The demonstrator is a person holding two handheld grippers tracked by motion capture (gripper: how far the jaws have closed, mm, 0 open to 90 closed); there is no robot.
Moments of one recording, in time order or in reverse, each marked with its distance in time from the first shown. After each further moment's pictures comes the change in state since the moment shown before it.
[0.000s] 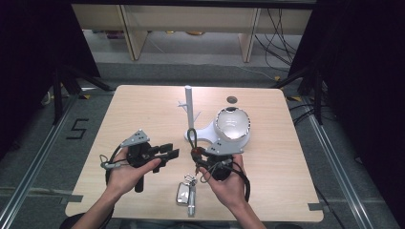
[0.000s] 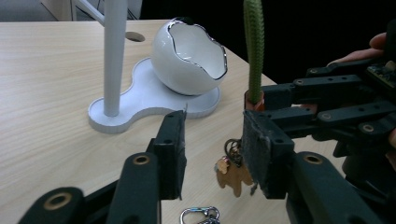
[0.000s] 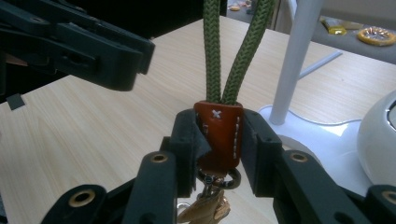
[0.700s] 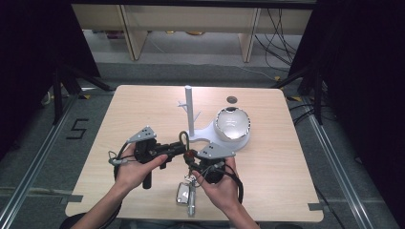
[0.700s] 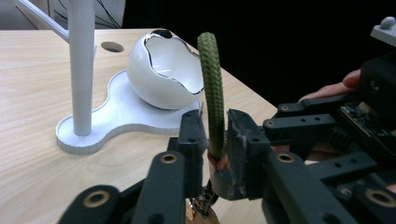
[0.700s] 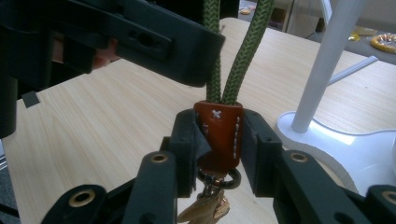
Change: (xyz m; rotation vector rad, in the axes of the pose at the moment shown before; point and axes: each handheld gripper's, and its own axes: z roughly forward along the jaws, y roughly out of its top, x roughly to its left) left arm -0.007 0.010 0.014 -0.036 -0.060 -0.009; right arm 0.017 -0.002 0.011 -0.018 0.036 -0.008
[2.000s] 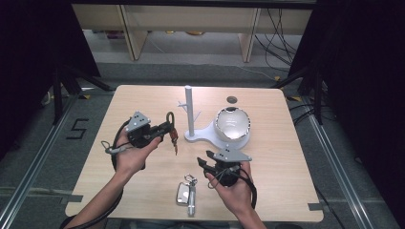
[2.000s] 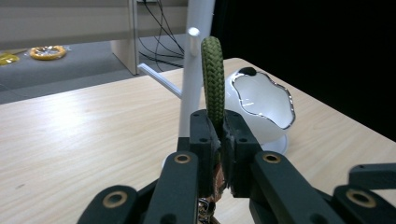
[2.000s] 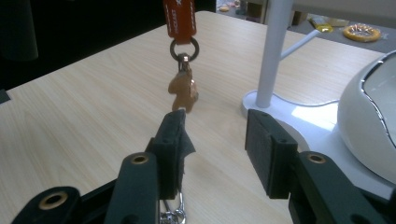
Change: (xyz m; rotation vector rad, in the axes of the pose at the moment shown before) left arm 0.028 0.026 0.000 -0.090 0.292 0.129; right arm -0.022 -0.021 -0.024 0.005 -0.081 0.053
